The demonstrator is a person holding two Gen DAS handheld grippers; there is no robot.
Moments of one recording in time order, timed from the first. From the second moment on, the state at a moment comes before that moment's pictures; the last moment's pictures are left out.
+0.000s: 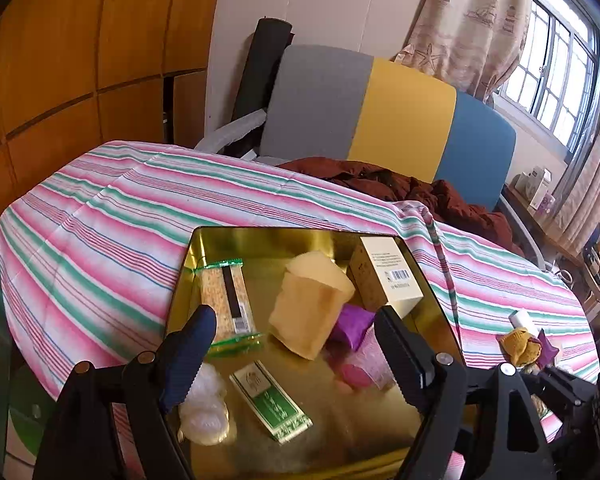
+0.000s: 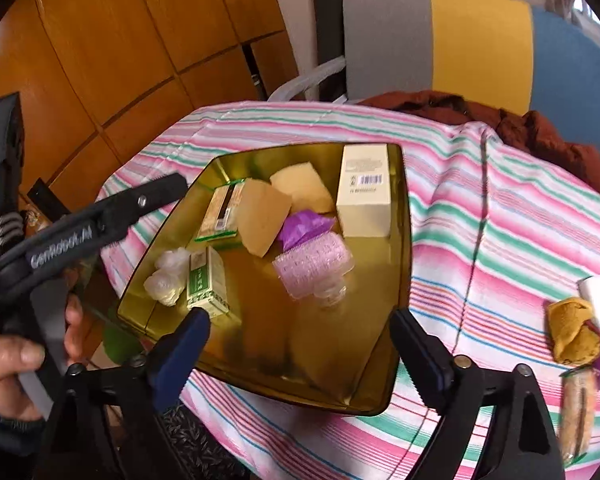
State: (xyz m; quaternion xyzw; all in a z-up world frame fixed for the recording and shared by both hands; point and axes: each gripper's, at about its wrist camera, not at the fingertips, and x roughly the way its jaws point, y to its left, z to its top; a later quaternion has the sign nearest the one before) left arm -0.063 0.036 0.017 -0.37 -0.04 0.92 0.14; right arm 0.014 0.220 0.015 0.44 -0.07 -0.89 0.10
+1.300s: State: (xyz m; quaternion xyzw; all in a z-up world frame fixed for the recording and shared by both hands) left arm -0.023 0.058 0.009 -0.39 -0.03 0.90 0.19; right arm 0.053 0.288 0.024 0.38 -0.06 -0.92 -0.06
